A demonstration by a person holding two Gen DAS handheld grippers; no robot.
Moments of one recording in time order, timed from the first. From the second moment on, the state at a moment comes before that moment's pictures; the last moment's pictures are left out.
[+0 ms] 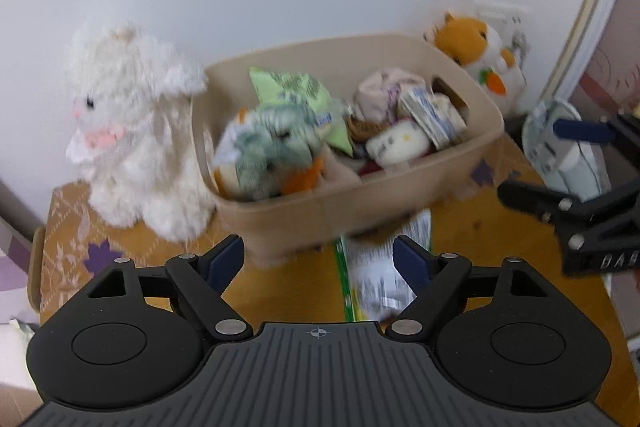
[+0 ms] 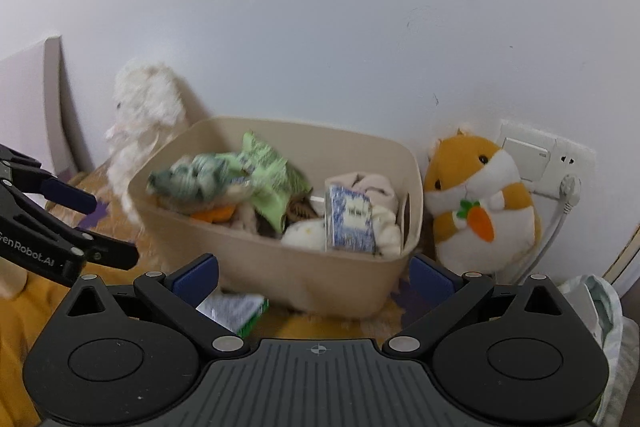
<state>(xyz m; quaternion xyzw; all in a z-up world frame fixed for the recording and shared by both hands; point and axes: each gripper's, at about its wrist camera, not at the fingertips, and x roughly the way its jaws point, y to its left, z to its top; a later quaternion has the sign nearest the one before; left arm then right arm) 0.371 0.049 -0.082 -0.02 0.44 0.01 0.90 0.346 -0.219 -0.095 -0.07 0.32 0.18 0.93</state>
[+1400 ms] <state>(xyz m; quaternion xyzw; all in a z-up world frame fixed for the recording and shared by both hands) 0.341 0.013 -0.201 -0.11 0.56 0.05 0.82 0.296 -0.197 -0.162 -0.07 0.38 0.19 0.90</state>
